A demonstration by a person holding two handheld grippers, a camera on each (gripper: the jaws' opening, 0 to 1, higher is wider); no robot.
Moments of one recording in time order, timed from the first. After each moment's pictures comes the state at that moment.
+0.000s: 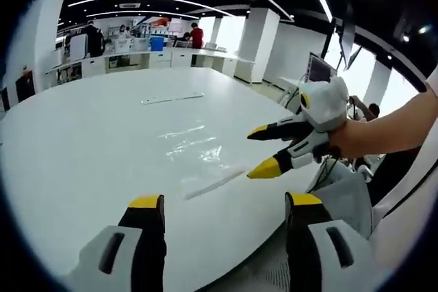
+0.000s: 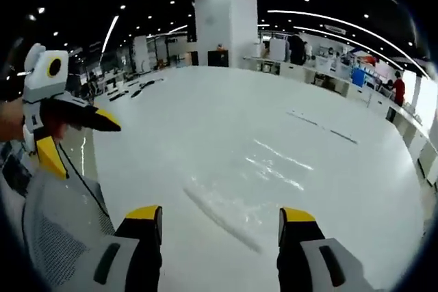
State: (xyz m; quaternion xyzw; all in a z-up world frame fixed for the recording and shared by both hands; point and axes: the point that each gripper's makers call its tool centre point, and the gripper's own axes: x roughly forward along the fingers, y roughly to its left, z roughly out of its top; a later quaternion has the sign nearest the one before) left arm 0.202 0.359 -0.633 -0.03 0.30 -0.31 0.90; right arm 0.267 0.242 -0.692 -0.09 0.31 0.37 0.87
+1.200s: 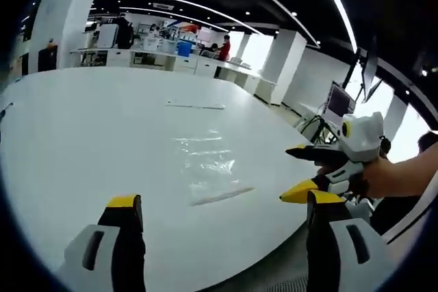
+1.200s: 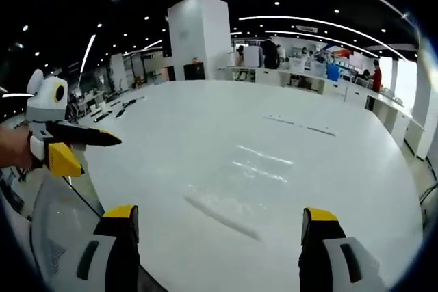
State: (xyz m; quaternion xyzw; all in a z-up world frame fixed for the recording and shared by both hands) left arm 0.215 0.375 -0.629 -0.11 0.28 -0.25 0.92; right arm 0.248 0.225 -0.667 -0.05 0.29 0.31 0.90
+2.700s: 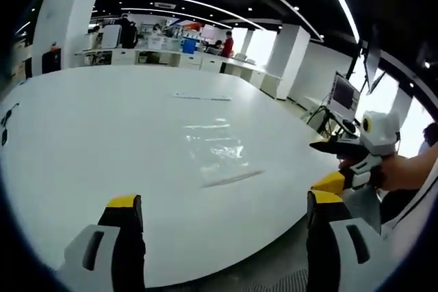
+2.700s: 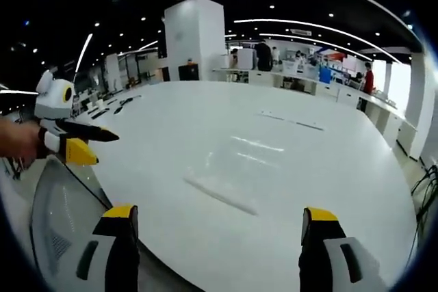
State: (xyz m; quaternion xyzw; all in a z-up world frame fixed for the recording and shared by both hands) left arm 0.188 0.391 -0.651 -0.08 0.29 -0.23 0.92; right arm 0.208 0.200 -0.675 -0.07 0.28 0.29 0.91
